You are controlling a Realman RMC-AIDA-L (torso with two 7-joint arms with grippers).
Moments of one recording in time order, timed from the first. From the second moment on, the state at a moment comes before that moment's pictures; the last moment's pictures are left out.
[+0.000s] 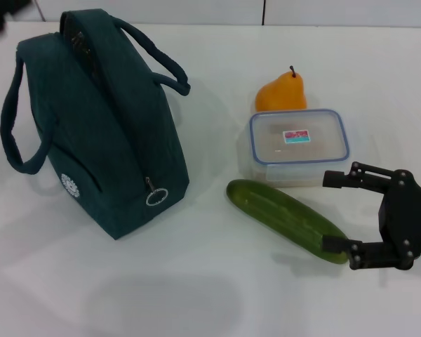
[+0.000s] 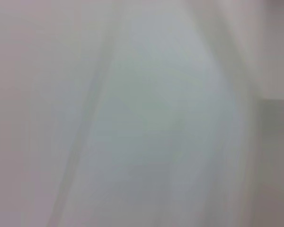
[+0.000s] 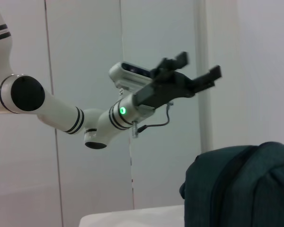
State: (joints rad) left arm -0.34 -1.98 0.56 0.71 1.35 1.89 -1.55; right arm 0.42 2.01 -1.03 -0.55 -1.59 -1.79 0.96
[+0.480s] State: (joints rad) left arm -0.38 -1.89 0.52 0.93 1.67 1.62 -2.08; right arm 0.42 2.01 -1.03 -0.54 -1.58 -1.79 0.95
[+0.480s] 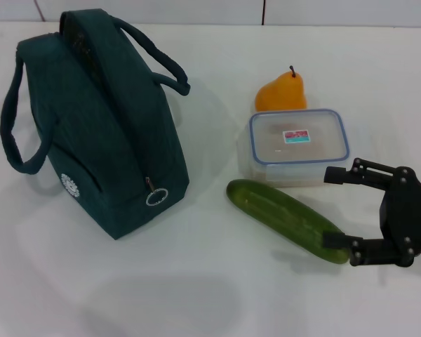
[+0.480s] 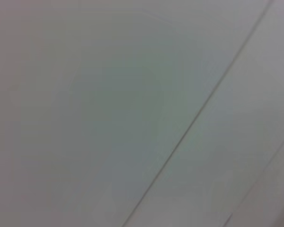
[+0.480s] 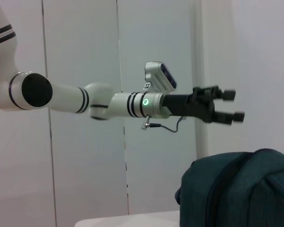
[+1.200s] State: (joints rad) left arm -0.44 -1.88 0.68 1.33 2.13 1.77 -2.70; right arm 0.43 2.01 -1.04 -0.53 -1.57 -1.77 0.92
